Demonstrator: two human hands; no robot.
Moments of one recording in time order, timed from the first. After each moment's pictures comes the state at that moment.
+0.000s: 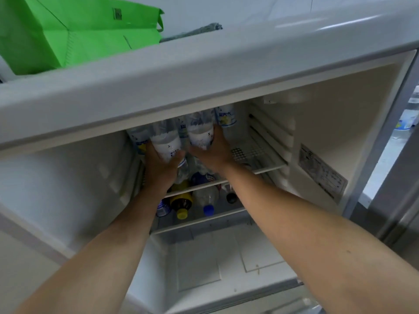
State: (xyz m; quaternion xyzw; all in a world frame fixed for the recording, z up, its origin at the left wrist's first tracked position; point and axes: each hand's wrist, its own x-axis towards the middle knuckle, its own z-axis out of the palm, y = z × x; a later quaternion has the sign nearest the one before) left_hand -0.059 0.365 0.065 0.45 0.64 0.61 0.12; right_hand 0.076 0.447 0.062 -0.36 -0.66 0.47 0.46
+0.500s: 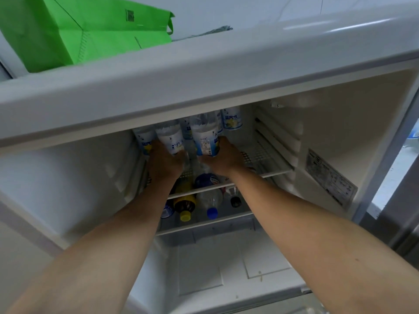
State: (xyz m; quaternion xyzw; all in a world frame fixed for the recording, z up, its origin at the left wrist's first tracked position) left_hand -0.064 0.380 0.077 0.42 0.77 0.48 0.01; right_hand 0.086 0.446 0.065 -0.45 -0.74 0.38 0.33
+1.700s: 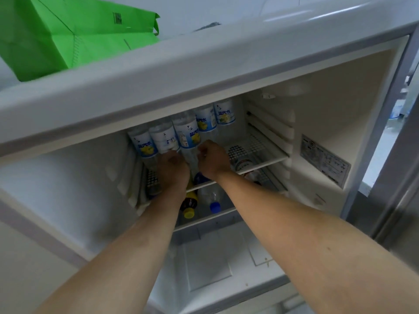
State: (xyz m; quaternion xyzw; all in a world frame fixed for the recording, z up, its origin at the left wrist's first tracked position) left_hand -0.033 0.365 0.064 0.32 0.71 0.62 0.12; right_hand 0.058 0.419 0.056 -0.45 -0.74 0.32 0.39
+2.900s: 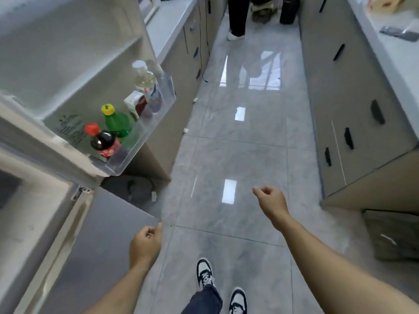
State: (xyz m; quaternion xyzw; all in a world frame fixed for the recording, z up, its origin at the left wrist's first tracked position) left_hand 0.300 0.029 -0.231 0.70 0.61 0.09 0.36; right_hand 0.594 -0.168 -0.199 -0.84 -0.03 0.28 0.46
